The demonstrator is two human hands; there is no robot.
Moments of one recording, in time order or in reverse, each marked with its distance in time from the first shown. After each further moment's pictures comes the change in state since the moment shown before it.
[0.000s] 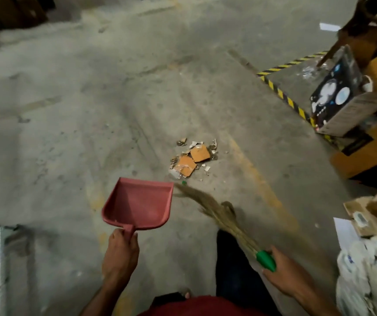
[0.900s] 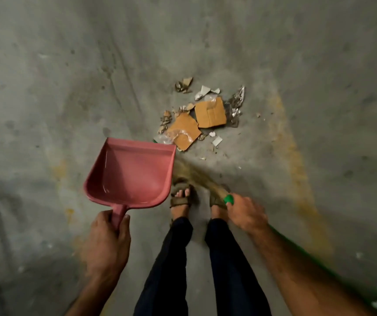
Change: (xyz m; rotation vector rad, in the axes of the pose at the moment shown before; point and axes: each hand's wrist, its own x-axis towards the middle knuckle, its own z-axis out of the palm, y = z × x) left_hand 0.289 0.181 0.278 0.118 -0.077 -0.295; right_hand 0.602 -0.115 -0.031 -0.302 -0.255 -0.100
